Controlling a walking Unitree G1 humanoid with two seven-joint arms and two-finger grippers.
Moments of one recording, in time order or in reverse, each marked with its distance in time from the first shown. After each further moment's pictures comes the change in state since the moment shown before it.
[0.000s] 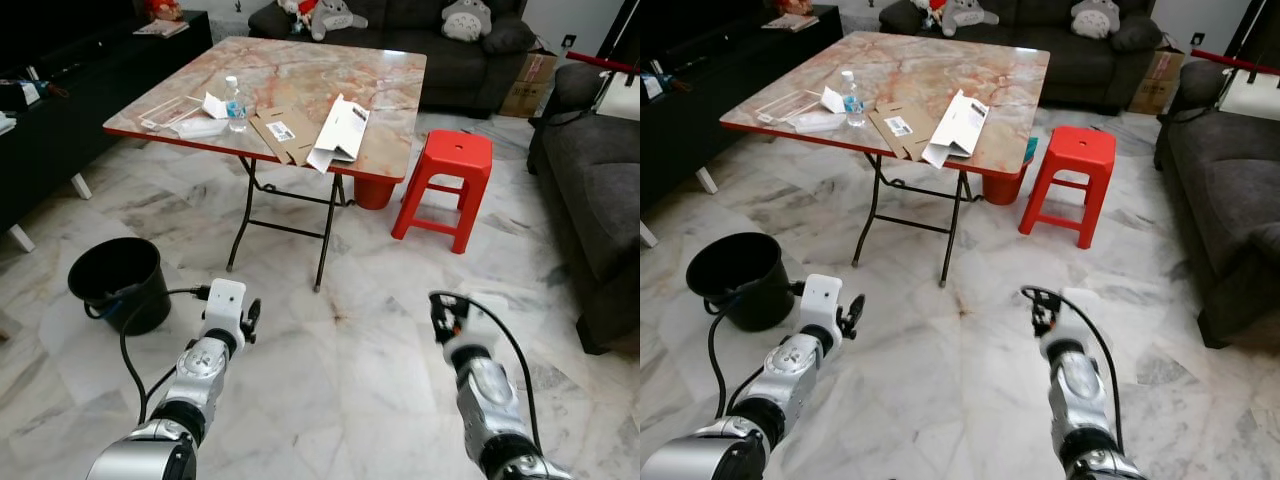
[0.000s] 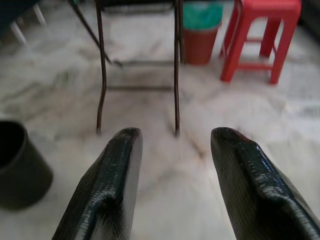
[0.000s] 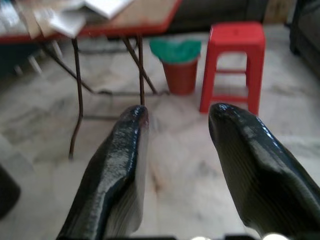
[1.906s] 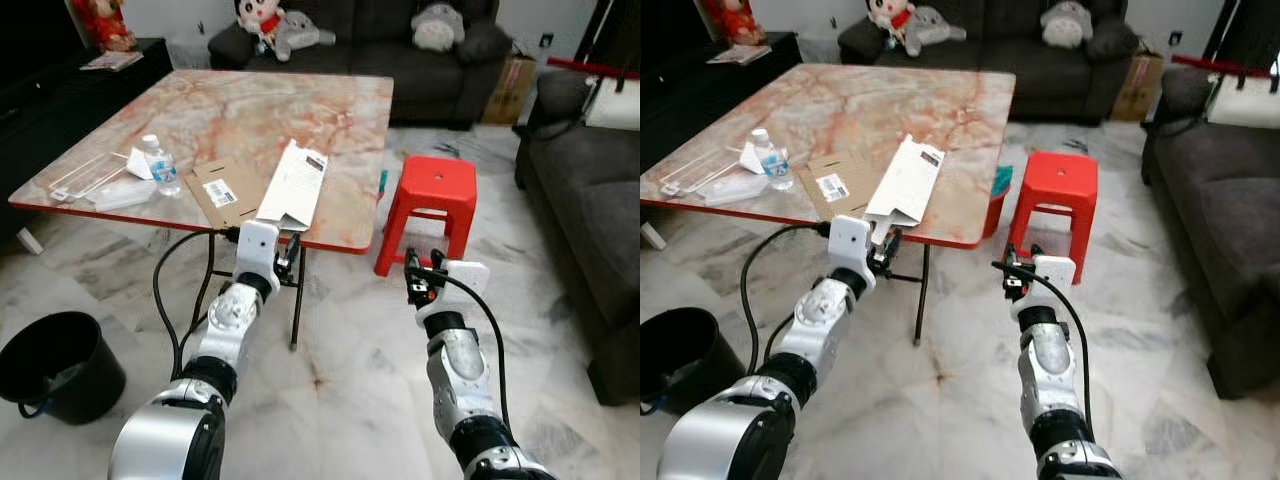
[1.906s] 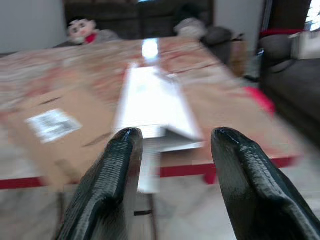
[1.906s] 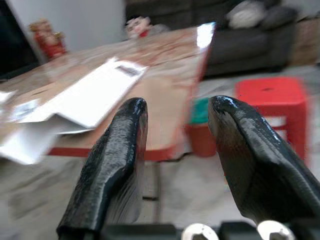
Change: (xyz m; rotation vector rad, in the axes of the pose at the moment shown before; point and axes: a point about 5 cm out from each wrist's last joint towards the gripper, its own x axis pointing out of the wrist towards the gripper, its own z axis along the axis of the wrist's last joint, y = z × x) left arm 0.025 -0.021 0.069 -0.005 -0.261 -0.078; right arm 0.005 0.058 0.019 0.055 -0.147 0.132
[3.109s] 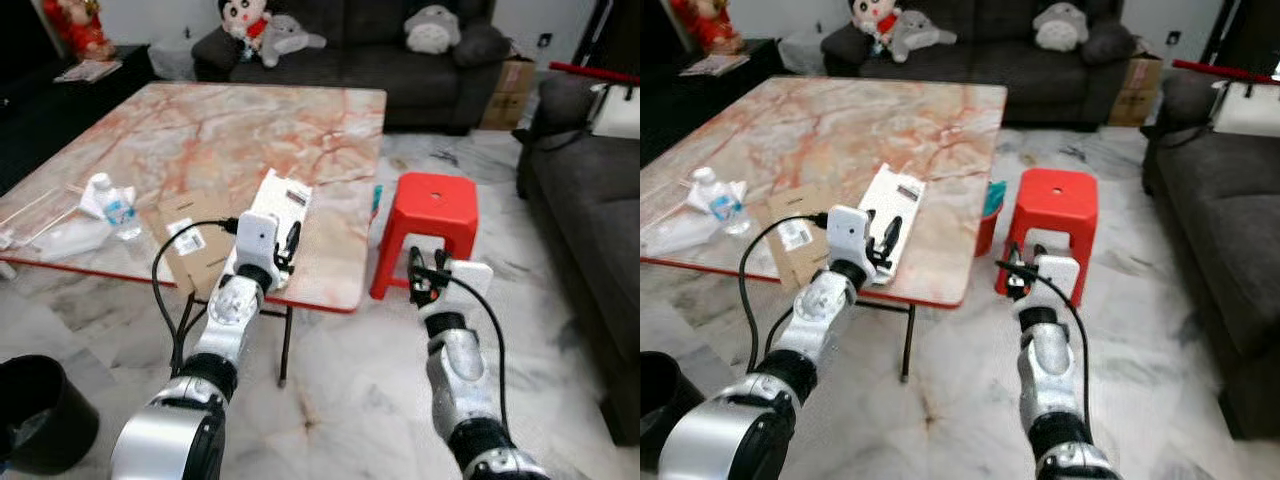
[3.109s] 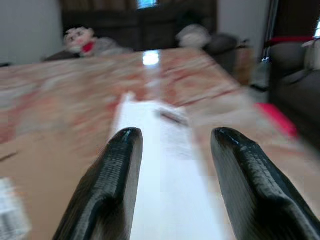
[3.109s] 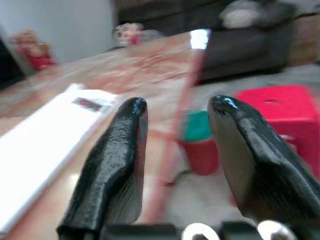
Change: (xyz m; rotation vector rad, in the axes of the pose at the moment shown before) left arm 0.001 0.004 0.009 -0.006 -0.048 0.018; right arm 0.003 0.003 0.006 0.017 -0.031 -0.011
